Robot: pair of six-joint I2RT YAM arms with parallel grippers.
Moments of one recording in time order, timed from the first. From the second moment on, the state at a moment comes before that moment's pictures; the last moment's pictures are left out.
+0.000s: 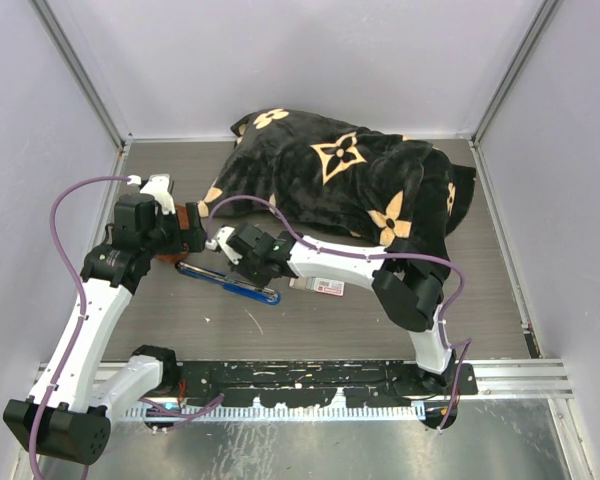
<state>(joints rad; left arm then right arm) -0.18 0.93 0.99 -0.69 0.00 -0.19 1.06 1.99 1.51 -0.49 0.05 -0.06</state>
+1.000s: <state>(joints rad) -0.18 0.93 0.98 -0.69 0.01 -0.19 1.08 1.67 1.11 -0.59 0.30 0.14</state>
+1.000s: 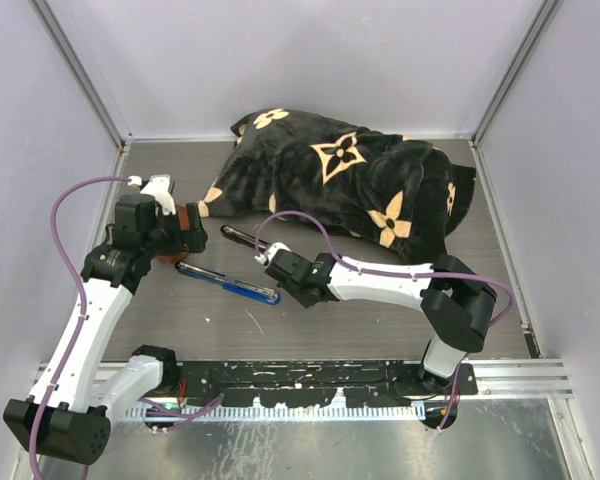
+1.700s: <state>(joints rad) -0.18 0.93 0.98 -0.69 0.01 -0.20 1.13 1.70 1.08 -0.62 0.60 0.25</state>
